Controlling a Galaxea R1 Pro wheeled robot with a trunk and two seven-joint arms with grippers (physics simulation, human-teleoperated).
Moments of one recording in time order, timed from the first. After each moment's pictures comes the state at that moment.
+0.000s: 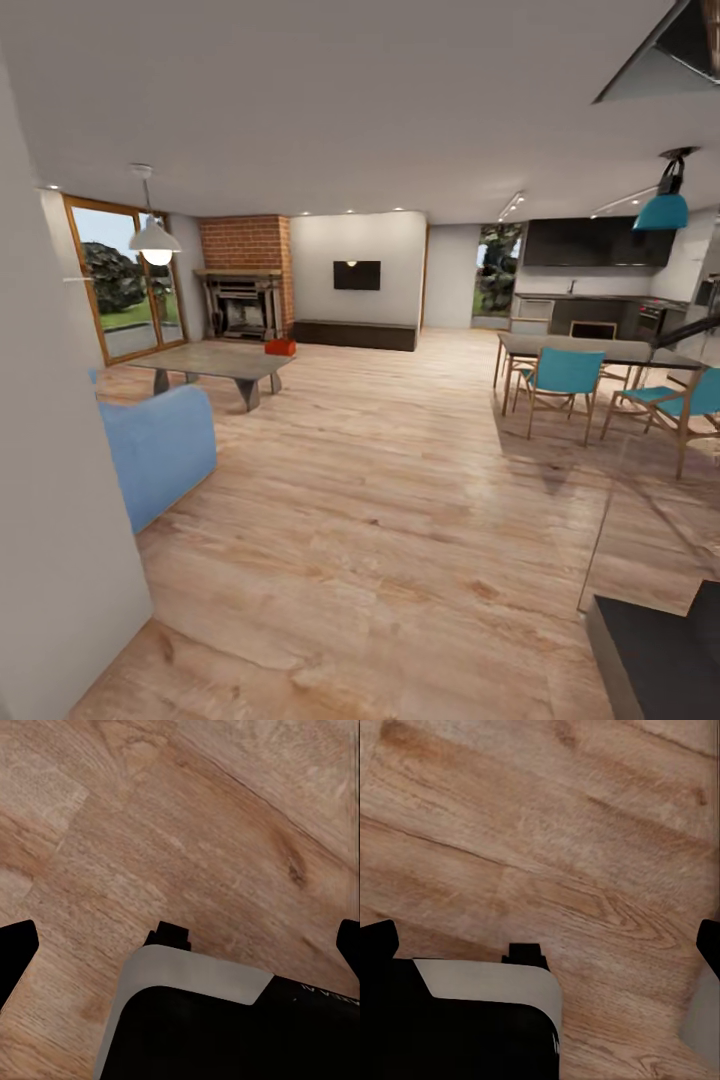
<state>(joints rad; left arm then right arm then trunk) -0.19 0.01 0.05 -0.04 0.24 -0.05 0.09 -0.18 0.01 0.10 0.03 -0.03 -0.17 -0.09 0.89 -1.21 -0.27</state>
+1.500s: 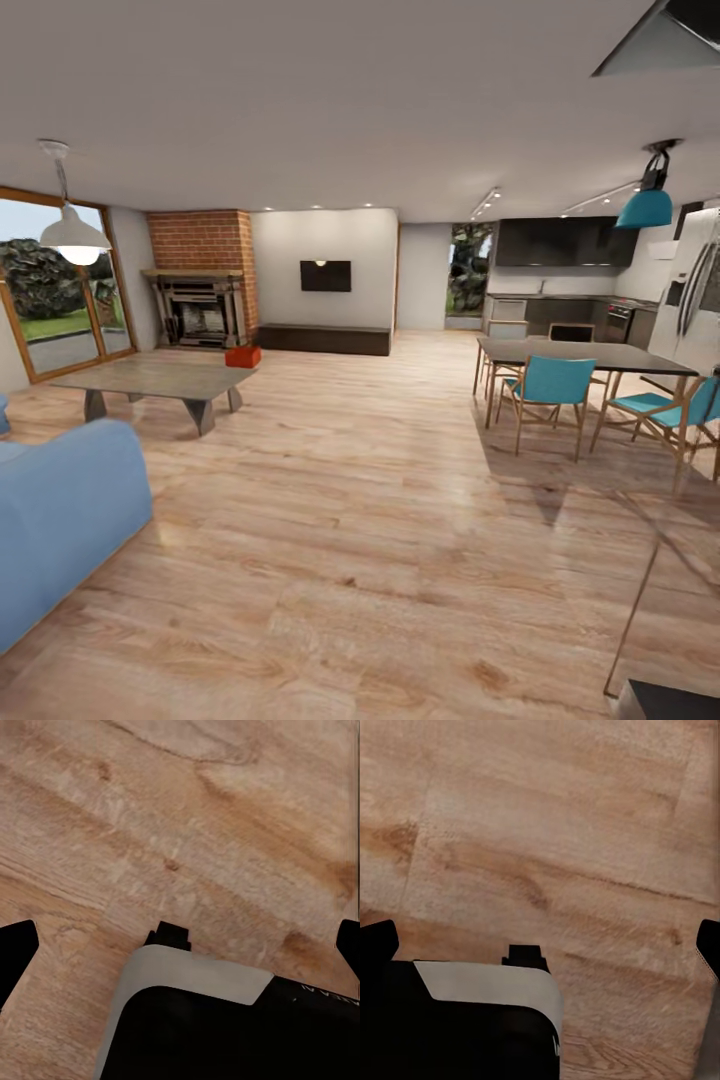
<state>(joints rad) -0.19 0.01 0.05 -0.04 0.24 -0.05 0.09 -0.18 0.01 0.10 0.03 -0.03 -0.18 -0.10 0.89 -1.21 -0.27</state>
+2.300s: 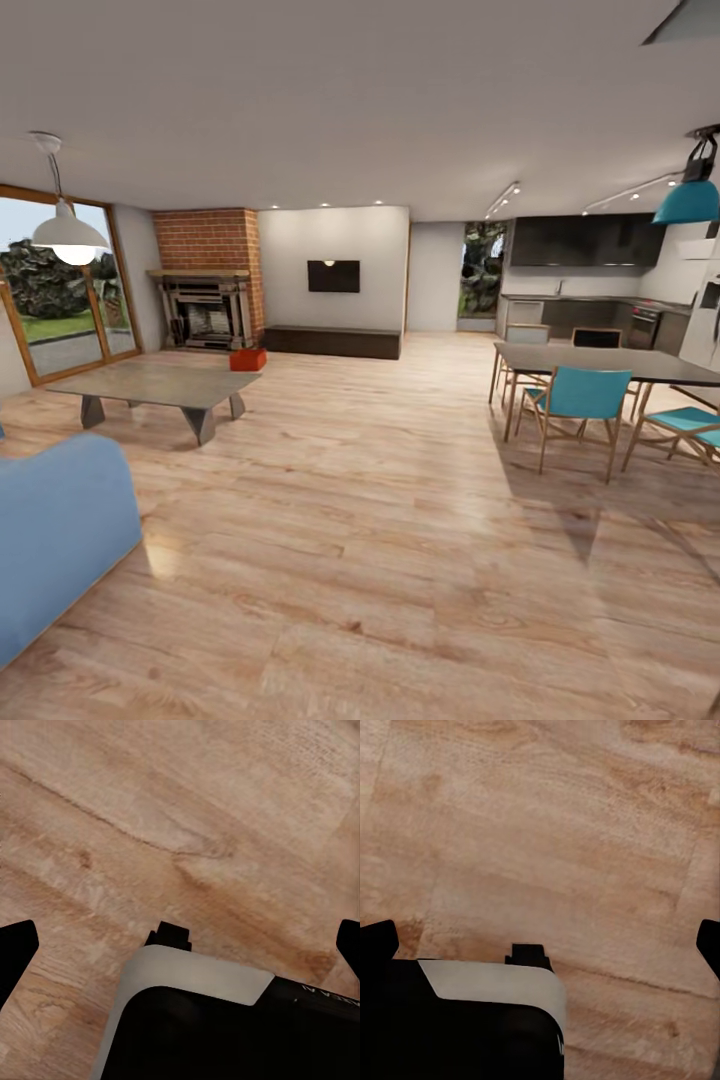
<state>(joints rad) -0.19 0.02 0.05 -0.04 0.24 -0.05 0.09 -0.18 0.02 0.10 0.03 -0.03 -0.17 -0.10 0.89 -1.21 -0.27</state>
